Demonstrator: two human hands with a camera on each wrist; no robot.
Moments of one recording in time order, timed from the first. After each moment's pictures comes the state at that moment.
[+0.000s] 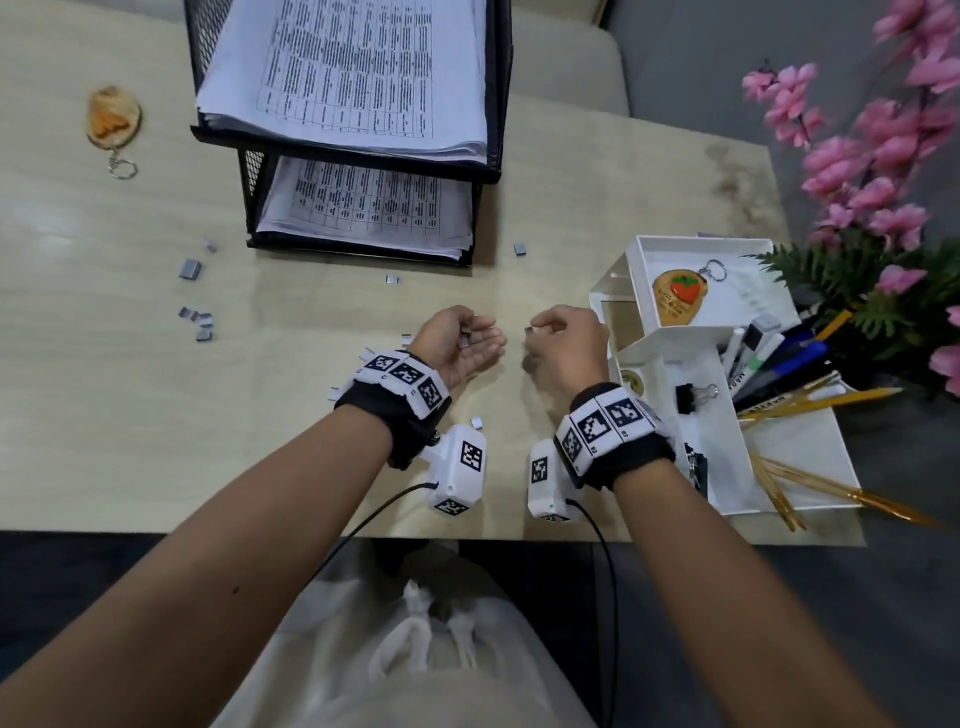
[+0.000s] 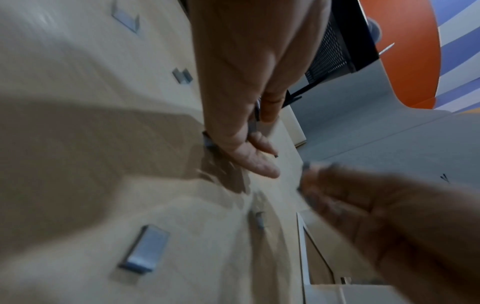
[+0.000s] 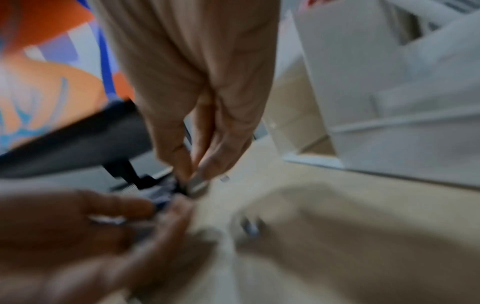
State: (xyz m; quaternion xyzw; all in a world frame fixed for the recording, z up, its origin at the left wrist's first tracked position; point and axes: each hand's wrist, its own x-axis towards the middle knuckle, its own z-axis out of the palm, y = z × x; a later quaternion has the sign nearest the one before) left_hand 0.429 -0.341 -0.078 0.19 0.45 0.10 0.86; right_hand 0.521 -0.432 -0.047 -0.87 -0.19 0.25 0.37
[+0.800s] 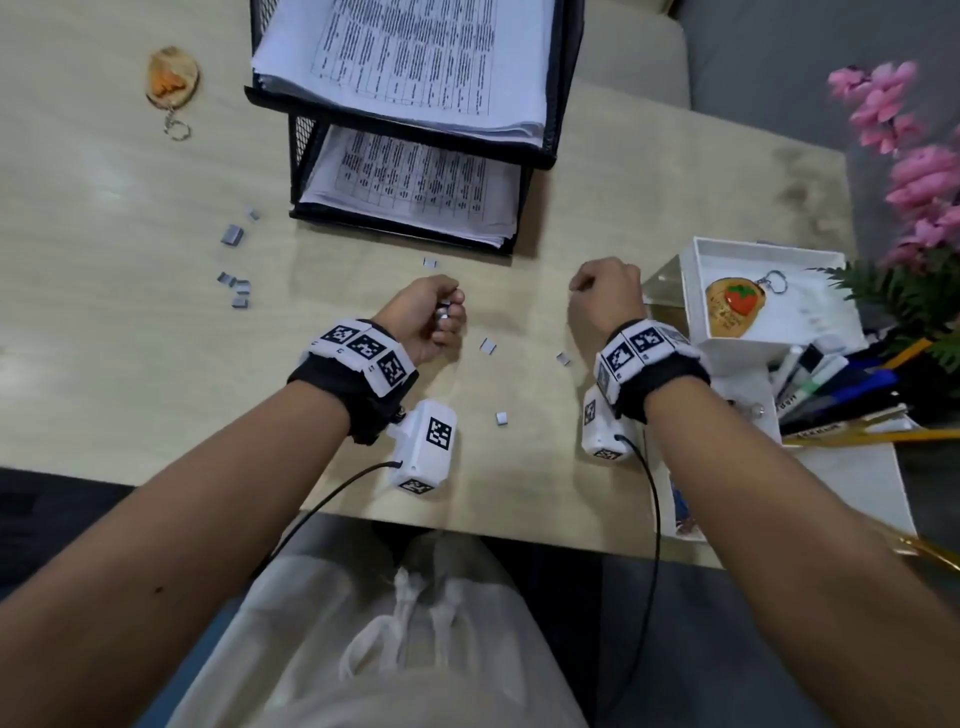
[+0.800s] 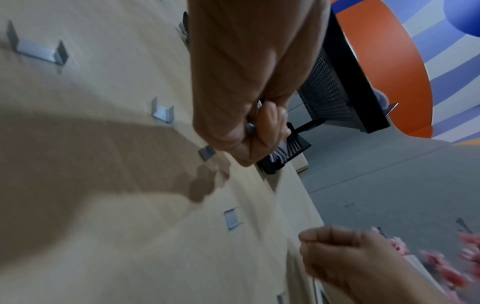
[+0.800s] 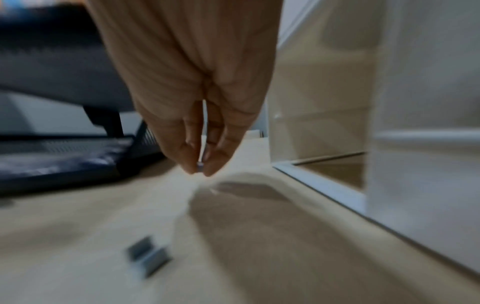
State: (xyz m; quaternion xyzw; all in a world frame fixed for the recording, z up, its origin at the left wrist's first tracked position) left_hand 0.388 -0.304 -0.070 0.24 0.46 0.07 0.85; right_hand 0.564 -0.392 -0.055 -0.89 -0.38 0.19 0.15
